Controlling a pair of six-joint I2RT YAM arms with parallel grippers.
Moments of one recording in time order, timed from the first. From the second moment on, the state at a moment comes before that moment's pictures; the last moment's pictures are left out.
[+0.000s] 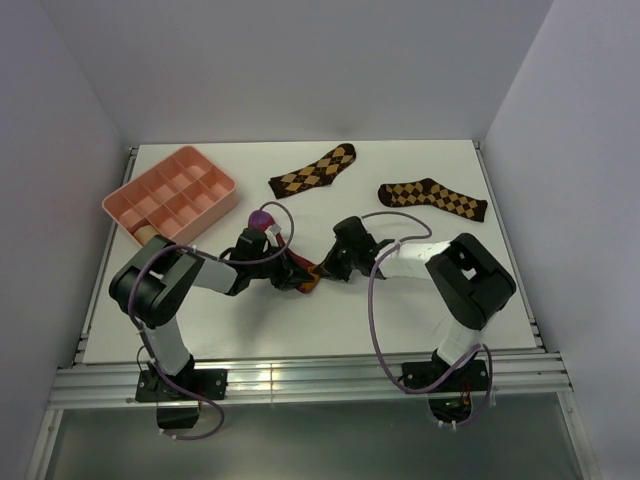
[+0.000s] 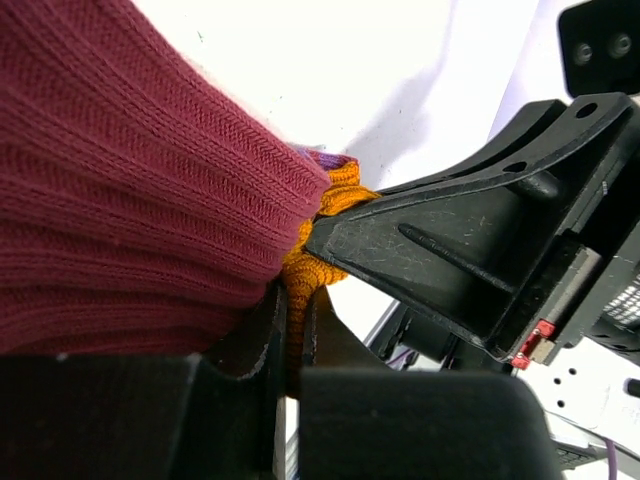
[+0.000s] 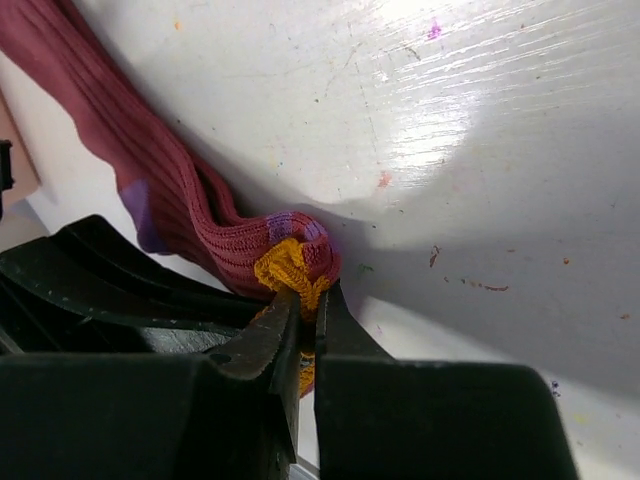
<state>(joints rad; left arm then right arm) -0.55 1.79 0.61 0.53 0.56 -1.12 0.66 1.71 0.79 0.05 -0.14 1.19</state>
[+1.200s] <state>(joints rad) -1.15 1.70 0.80 0.11 -0.67 -0.32 0.65 1.88 1.16 -0.46 -0.18 1.03</state>
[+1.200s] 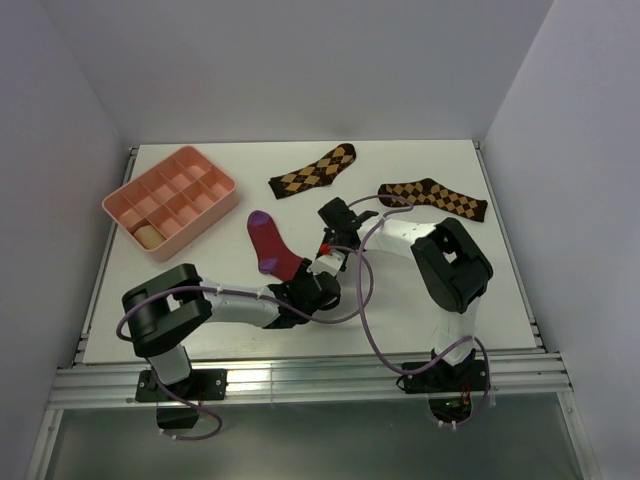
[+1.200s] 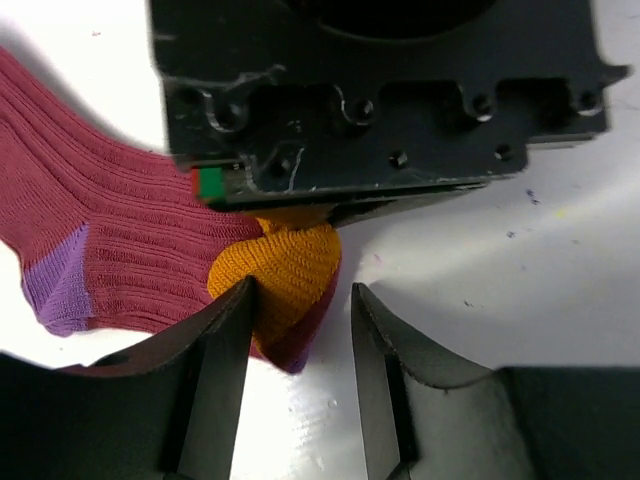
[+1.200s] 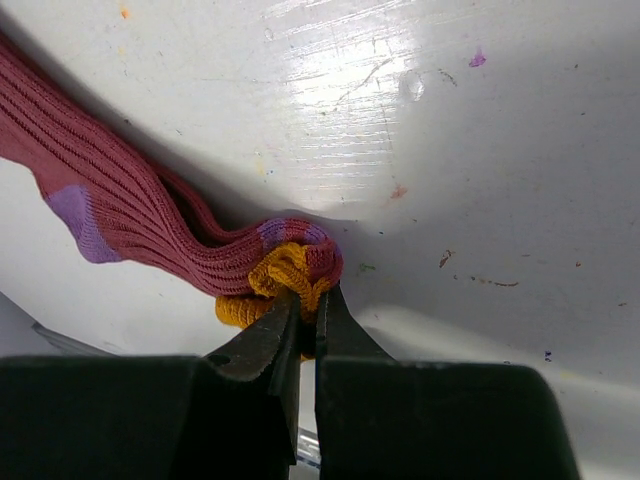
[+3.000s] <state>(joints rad) -0.47 1.51 0.40 0.46 0.34 -1.01 0.72 1.77 0.95 0.01 -0.14 1.06</state>
